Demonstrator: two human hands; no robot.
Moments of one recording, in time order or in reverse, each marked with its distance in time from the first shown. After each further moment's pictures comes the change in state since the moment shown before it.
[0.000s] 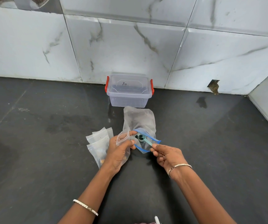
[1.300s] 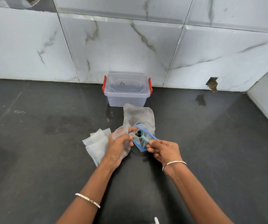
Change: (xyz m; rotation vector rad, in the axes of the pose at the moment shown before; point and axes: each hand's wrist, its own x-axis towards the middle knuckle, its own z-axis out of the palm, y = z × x) left_hand 0.016 0.008 0.002 -0.084 -0.017 -0.088; right_hand 0.003 -0.002 0.017 -0.099 0.020 -0.129
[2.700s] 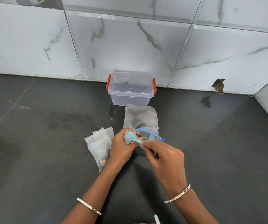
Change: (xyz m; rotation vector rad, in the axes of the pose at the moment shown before) left_hand -0.005 -0.012 0.002 0.631 0.157 0.282; right_hand -0.062 -0.008 0.004 -0.918 0.112 -1.234
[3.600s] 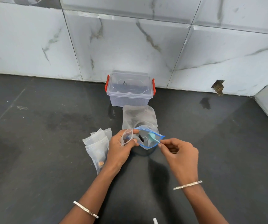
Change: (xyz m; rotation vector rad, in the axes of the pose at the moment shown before) left_hand 0.001 -0.003 0.001 -0.160 -0.037 -0.037; right_hand 0.011 0.040 -0.011 0.113 -0.070 0.562
